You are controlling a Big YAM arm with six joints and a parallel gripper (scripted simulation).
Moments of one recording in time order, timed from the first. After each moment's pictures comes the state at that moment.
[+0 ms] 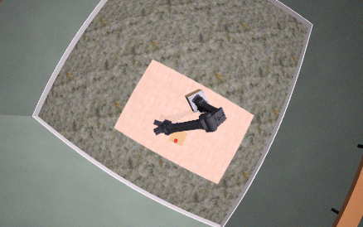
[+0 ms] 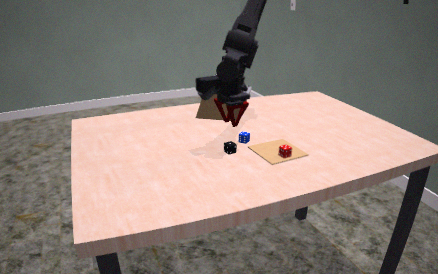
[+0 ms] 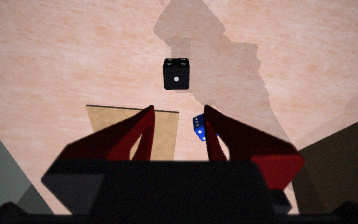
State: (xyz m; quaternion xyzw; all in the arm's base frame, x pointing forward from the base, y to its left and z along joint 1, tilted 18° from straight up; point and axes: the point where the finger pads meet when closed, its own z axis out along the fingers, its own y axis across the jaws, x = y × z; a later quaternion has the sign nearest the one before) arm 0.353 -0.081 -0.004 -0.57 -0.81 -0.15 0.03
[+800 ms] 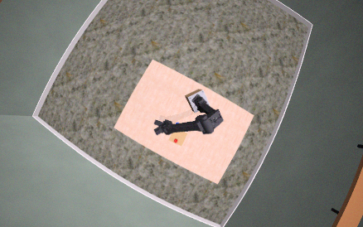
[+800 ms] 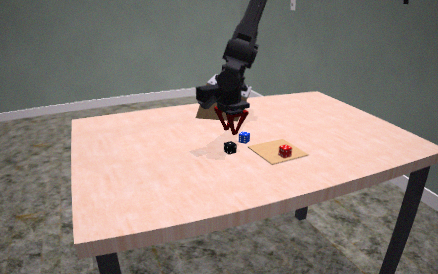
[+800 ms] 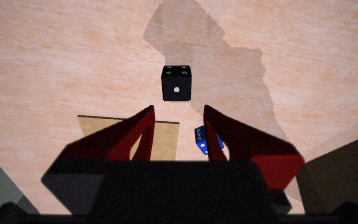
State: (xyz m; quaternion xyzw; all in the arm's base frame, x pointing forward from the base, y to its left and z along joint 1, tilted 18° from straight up) arm 0.357 -0.073 -0.029 -0.57 -0.81 -0.15 0.03
